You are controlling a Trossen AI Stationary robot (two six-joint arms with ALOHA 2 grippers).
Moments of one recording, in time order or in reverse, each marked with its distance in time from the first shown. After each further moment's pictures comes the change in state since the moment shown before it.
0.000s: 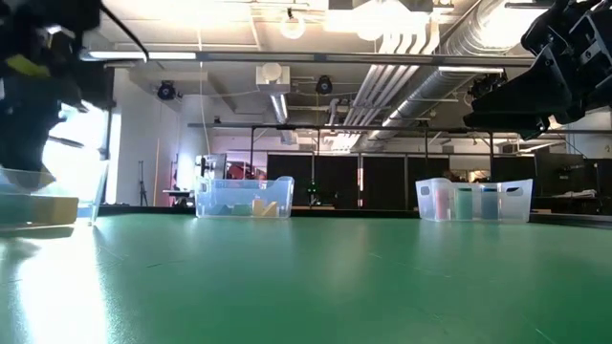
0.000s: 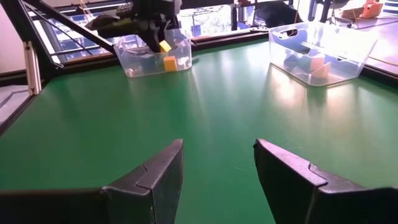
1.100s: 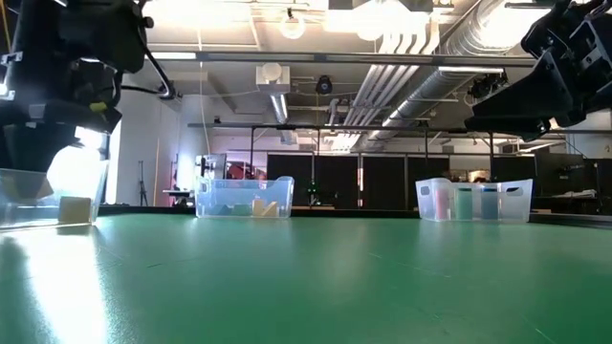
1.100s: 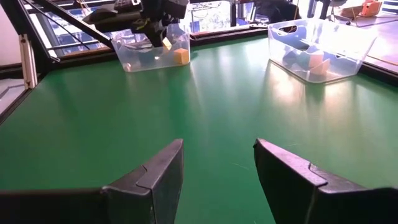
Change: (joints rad) left arm 0.203 0.134 0.030 -0.038 0.151 0.050; right arm 0.000 0.000 0.000 -0.022 0.000 0.003
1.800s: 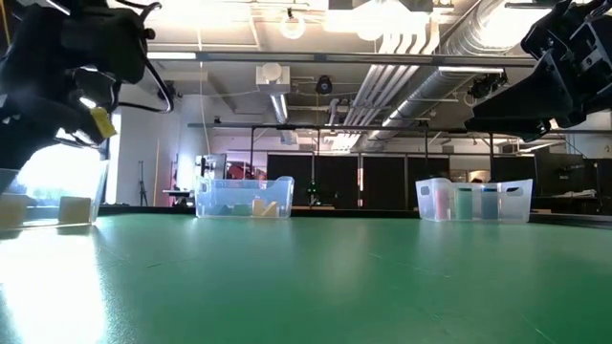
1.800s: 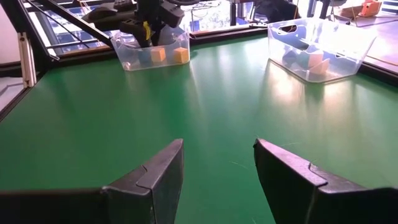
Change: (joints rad) left arm 0.013 0.026 -0.021 0.012 0.168 0.145; right arm 0.000 0.000 0.000 -0.007 0.000 0.000
